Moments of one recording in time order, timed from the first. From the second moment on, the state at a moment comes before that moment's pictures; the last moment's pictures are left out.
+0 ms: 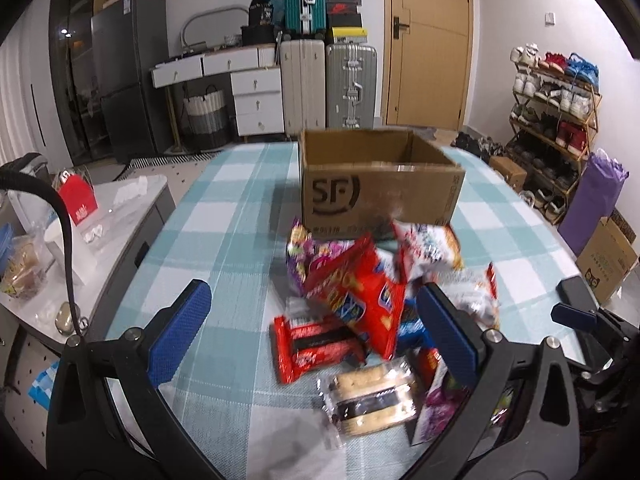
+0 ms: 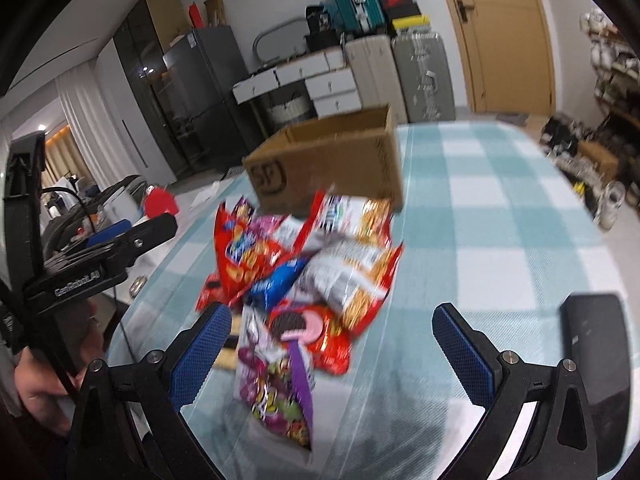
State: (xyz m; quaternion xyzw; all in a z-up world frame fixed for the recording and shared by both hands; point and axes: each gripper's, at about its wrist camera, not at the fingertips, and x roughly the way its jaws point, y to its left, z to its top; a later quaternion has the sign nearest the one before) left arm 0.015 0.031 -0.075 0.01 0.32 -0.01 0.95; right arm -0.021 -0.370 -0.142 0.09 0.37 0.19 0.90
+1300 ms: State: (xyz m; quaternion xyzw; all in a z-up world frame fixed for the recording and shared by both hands) left arm -0.017 0.084 -0.118 -0.02 0.34 -0.03 0.94; right arm -0.044 -0.330 -0.174 0.10 0.39 0.31 0.86
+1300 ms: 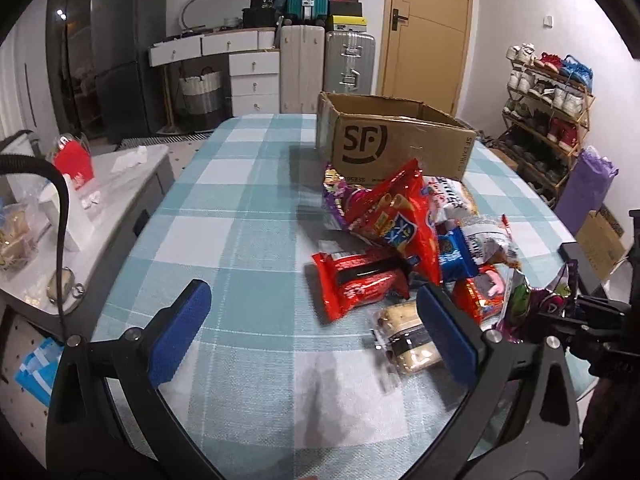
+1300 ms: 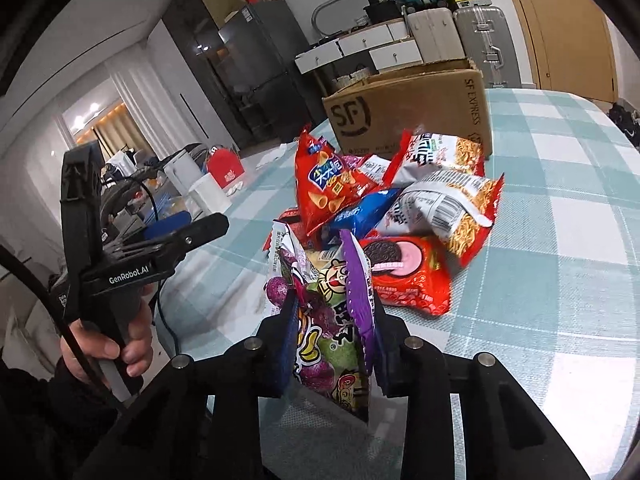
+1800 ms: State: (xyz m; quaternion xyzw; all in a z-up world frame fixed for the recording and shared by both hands) left arm 0.028 0.076 -0.125 -0.09 0.40 -0.06 0.91; right arm -0.045 -0.355 -0.164 0.11 0.36 0.30 0.88
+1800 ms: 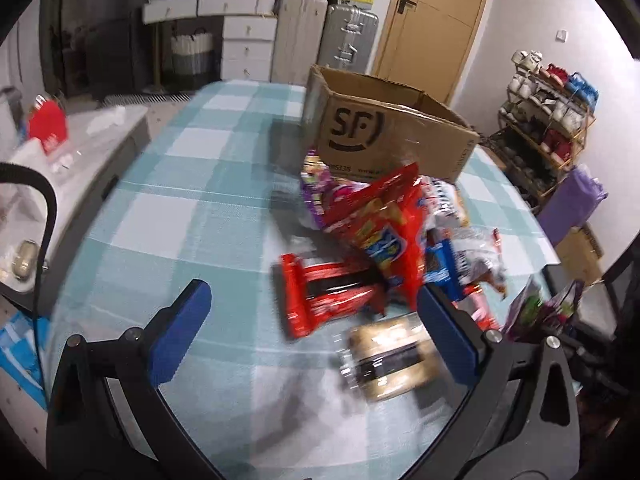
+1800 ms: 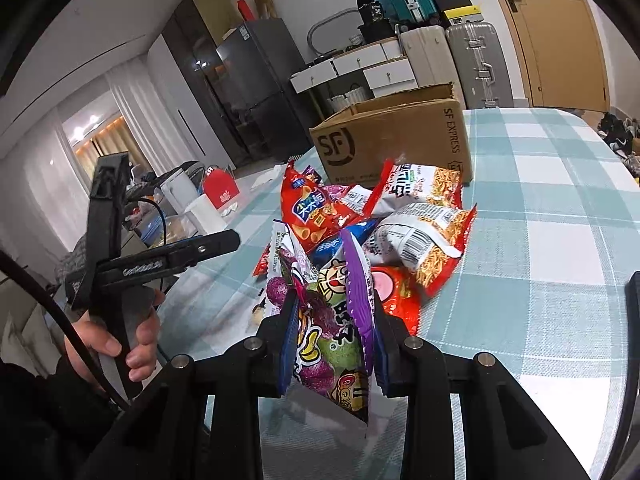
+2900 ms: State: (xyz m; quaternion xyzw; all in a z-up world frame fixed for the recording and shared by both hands) left arm 0.099 0.046 -0.146 -0.14 0.42 -0.12 0.89; right arm -0.044 -0.374 -0.167 0.14 0.35 0.30 0.88
